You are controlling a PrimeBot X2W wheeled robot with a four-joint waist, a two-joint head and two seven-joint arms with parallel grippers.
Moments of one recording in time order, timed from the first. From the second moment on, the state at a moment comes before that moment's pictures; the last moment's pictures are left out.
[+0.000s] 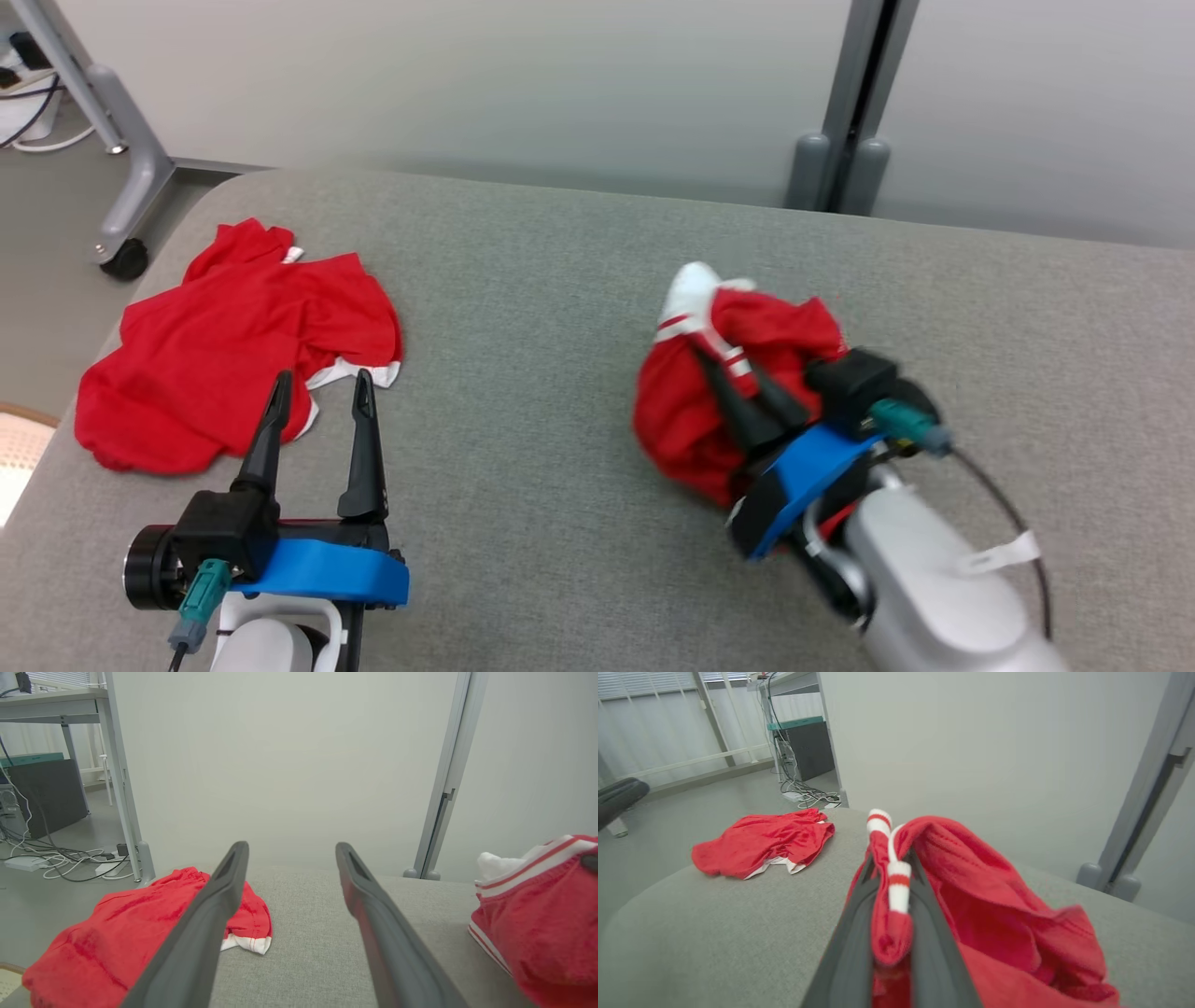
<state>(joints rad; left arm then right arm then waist) -0.13 0.13 -0.14 0.20 -0.23 -0.01 -0.26 -0.53 -0.11 0.49 0.55 0.36 0.13 -0.20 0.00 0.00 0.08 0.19</state>
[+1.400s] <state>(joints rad) -0.09 0.12 -0.10 0.19 -0.22 -0.01 -0.26 -0.34 -0.19 0.38 0.31 0.27 0.13 -0.12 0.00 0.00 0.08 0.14</state>
